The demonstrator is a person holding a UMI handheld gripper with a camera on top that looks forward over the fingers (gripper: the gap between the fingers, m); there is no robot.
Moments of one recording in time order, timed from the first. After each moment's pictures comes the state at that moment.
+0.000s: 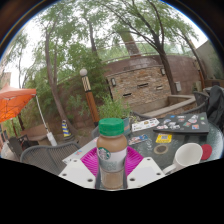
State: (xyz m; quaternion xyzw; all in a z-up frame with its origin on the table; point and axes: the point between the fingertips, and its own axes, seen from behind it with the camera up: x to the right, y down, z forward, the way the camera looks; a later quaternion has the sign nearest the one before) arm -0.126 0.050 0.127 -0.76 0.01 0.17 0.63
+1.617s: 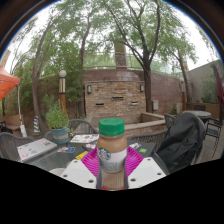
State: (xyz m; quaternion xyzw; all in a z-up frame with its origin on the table) arm 0.232 -0.246 0.174 -0.74 0.02 0.03 0.67
